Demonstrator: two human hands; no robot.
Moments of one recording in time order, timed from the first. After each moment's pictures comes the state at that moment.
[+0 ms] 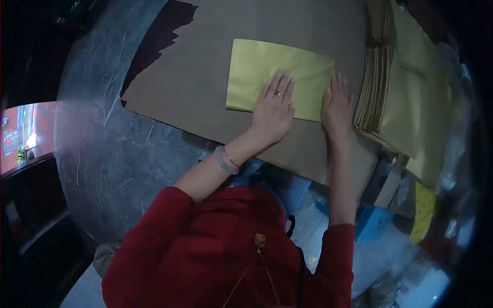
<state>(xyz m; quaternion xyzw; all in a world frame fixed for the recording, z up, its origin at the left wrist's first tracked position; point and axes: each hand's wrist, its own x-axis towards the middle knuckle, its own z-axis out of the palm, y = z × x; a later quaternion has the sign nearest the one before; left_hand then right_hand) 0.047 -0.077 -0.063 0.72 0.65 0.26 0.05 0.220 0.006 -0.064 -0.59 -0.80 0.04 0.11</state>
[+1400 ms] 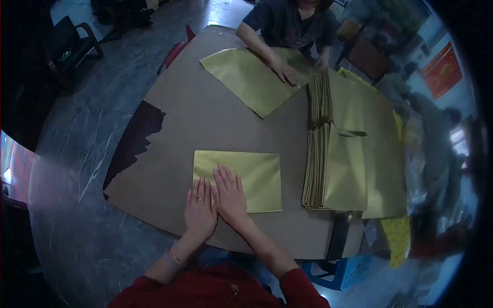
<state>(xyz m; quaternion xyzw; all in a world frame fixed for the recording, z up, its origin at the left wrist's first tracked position) -0.015 -0.106 -0.056 0.66 0.74 0.14 0.06 0.085 -0.034 -0.056 -0.45 -0.87 0.12 0.18</state>
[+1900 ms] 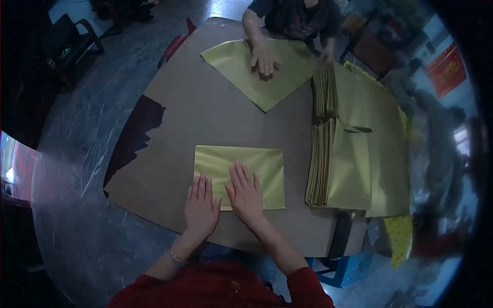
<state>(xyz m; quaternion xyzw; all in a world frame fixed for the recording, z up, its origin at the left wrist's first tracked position) -0.015 -0.107 -0.047 0.66 0.73 0.14 0.07 0.119 -0.030 -0.051 -0.47 -0.87 0.10 0.14</state>
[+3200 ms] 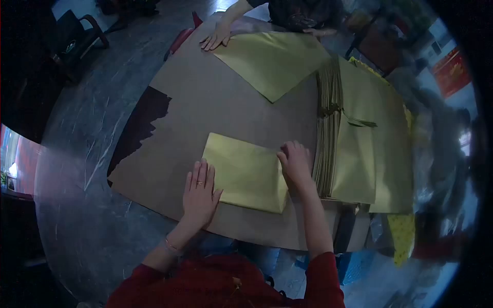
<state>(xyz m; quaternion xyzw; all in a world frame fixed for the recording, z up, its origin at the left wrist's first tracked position) -0.027 -0.106 -0.034 0.68 0.73 0.10 0.04 0.211 0.069 -0.030 -0.54 -0.83 0.07 0.13</state>
